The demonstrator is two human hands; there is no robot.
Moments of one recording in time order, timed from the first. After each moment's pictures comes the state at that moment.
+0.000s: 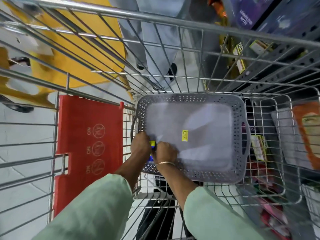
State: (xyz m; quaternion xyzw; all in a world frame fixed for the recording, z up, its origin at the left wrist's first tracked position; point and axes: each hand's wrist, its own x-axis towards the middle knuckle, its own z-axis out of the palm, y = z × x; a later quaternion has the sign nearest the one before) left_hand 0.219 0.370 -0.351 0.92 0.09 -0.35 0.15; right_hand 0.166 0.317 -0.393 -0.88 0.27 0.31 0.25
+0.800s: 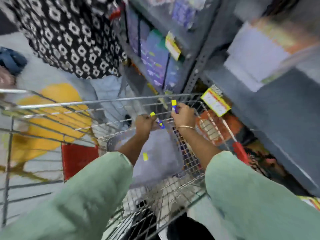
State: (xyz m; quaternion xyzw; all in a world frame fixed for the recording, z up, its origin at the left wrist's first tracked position) left_hand 0.226 0.234 -0.150 0.72 -0.03 -0.34 0.61; right_hand 0.149 0.127 -0.108 -0.82 0.46 -0.13 0.32
